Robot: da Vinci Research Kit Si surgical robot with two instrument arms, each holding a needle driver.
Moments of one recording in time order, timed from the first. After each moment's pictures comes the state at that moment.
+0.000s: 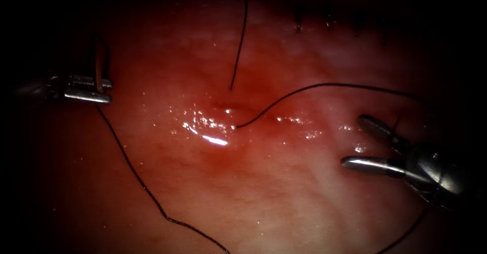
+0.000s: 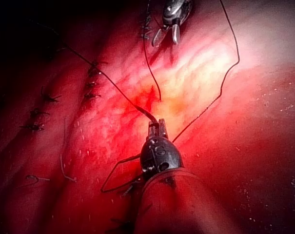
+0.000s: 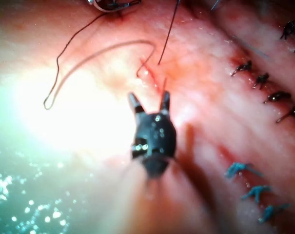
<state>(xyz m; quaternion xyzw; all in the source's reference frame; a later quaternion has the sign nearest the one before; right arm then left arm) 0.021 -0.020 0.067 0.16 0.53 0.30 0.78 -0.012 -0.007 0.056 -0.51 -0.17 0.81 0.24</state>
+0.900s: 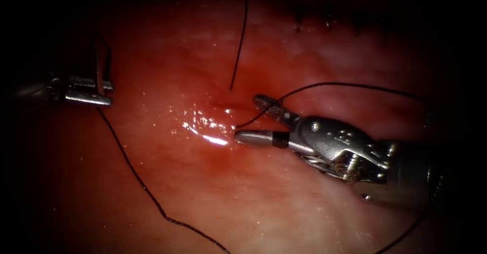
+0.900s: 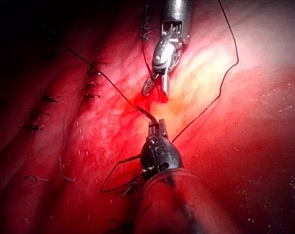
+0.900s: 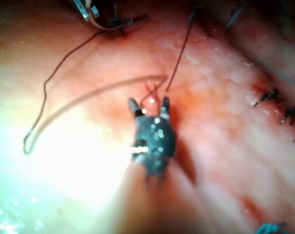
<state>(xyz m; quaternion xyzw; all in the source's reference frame) 0.030 -0.018 0.074 0.17 0.51 0.35 0.76 -0.012 -0.007 0.056 -0.51 -0.17 0.81 0.24</state>
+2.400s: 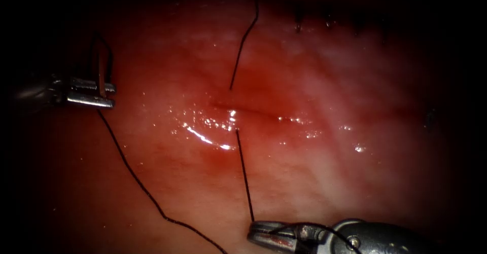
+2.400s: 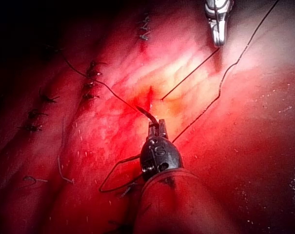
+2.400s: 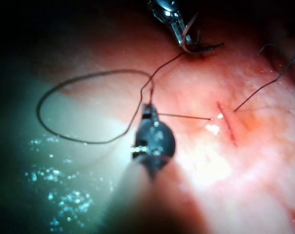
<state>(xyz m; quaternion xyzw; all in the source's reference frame) 0.028 -0.028 0.056 0.14 0.55 0.21 0.79 -0.012 -0.007 0.056 -0.51 -0.17 0.81 0.24</state>
